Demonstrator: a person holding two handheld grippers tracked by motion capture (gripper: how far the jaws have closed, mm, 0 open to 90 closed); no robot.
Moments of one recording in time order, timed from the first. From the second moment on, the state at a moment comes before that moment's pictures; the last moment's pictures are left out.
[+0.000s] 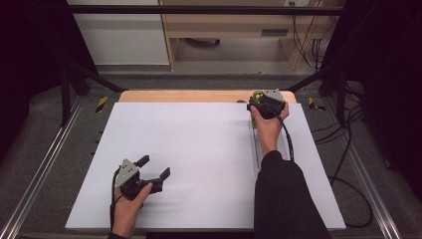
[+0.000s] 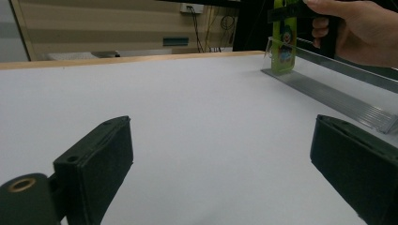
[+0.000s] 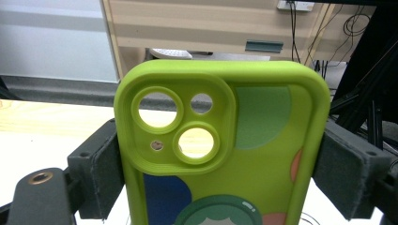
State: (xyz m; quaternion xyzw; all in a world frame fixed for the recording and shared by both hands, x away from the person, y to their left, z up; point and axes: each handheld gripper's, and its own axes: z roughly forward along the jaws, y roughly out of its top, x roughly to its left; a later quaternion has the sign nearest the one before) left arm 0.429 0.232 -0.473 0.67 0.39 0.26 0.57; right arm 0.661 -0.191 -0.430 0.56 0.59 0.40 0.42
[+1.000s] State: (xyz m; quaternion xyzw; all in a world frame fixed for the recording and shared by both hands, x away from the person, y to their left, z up) left arm 0.429 0.231 -0.473 0.68 0.39 0.25 0.57; right arm 0.665 -0.193 -0.435 0.56 0.60 0.39 0.40
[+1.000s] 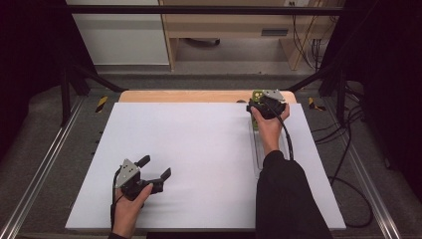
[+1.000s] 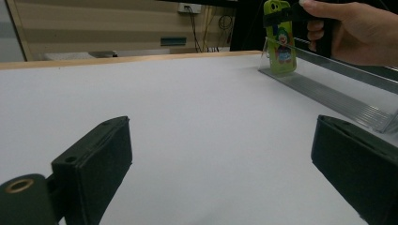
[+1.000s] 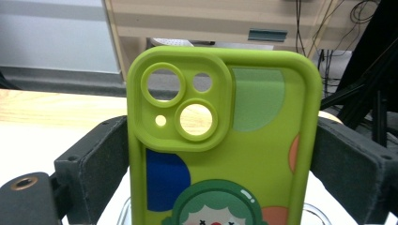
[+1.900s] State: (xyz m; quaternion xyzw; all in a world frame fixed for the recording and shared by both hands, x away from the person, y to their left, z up) left arm 0.428 0.231 -0.470 0.67 0.40 0.27 0.57; right arm 0.659 -0.192 -0.427 0.58 0.59 0.39 0.39
